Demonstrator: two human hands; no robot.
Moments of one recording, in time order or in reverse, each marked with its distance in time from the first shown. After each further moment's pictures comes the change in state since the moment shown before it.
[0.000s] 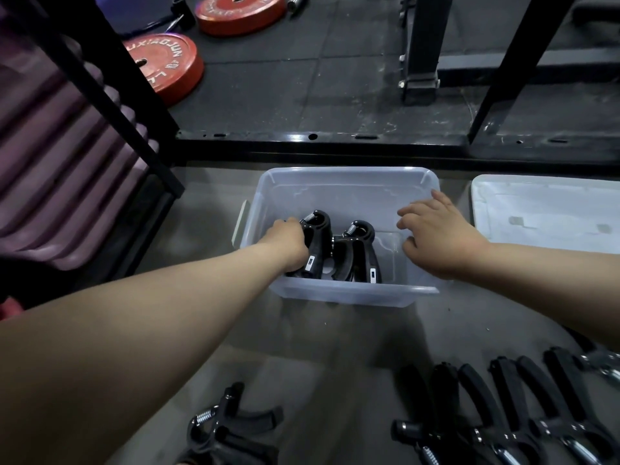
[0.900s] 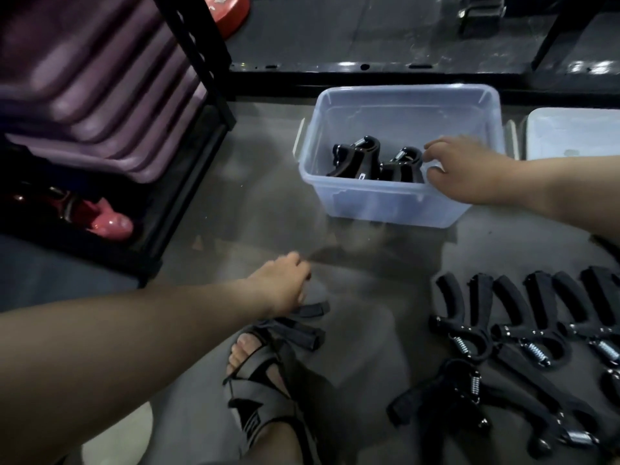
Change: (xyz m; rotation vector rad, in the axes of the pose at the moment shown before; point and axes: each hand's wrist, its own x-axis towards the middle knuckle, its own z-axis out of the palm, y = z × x) left_hand -0.180 -0.136 0.092 0.345 -0.145 0.327; right_hand -0.029 -0.066 -0.014 0.144 -0.018 -0.040
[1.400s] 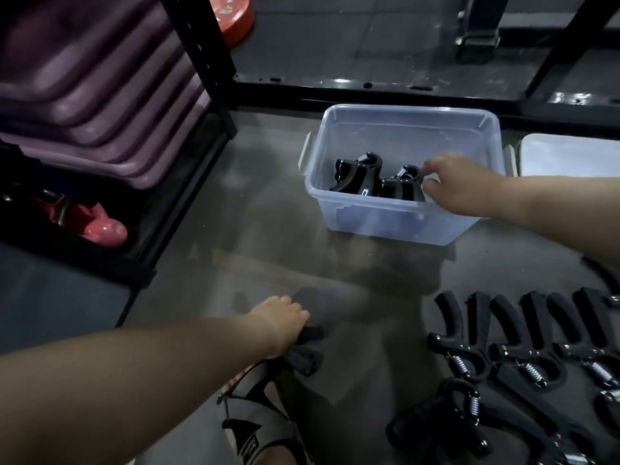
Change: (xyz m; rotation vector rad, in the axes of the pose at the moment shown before) left_hand -0.005 -0.002 0.047 0.304 -0.185 0.199; right_hand 0.010 -0.016 -0.008 0.075 -0.037 0.102
